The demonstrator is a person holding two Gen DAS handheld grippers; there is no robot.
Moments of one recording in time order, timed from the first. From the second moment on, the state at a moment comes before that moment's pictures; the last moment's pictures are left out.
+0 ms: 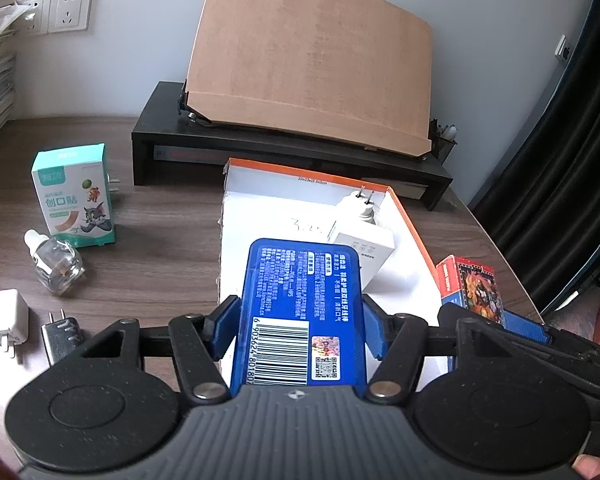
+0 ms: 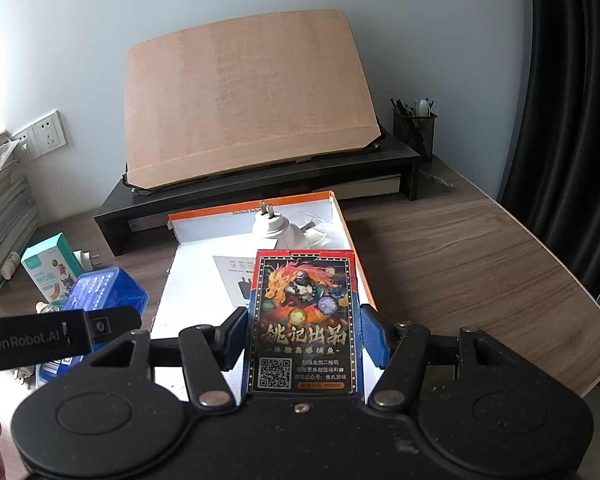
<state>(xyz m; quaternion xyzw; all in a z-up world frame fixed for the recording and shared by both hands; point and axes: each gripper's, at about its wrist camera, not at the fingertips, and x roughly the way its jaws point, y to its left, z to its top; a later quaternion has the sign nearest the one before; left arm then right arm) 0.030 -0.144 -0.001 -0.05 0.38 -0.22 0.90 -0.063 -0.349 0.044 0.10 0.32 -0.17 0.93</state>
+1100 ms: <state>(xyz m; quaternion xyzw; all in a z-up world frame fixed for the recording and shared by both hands) 0.040 -0.137 -0.012 -0.05 0.38 -0.20 0.90 -0.054 -0.338 0.035 0.08 0.34 -0.15 0.93</state>
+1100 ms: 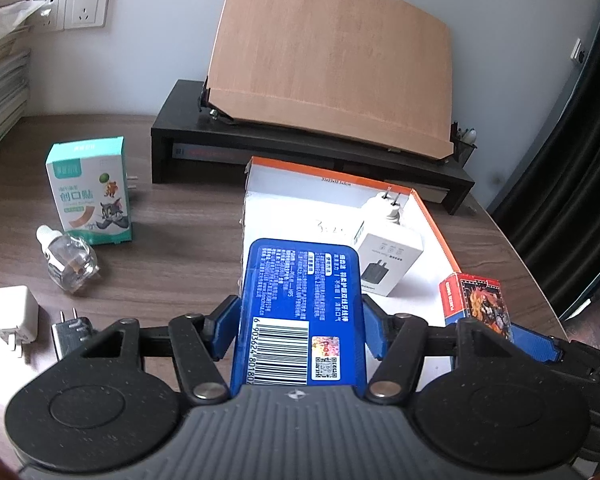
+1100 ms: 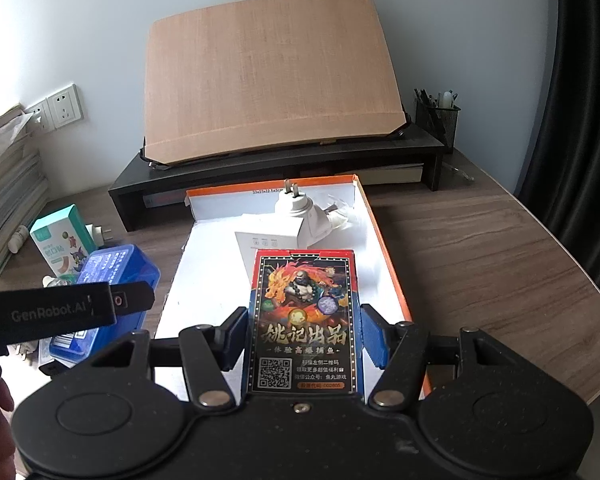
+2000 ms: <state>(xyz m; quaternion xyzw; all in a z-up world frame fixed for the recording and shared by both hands) 0.043 -0.144 -0.023 -0.05 0.39 -0.21 0.90 -0.047 -0.342 0.027 0.08 0.35 -0.15 0.92</state>
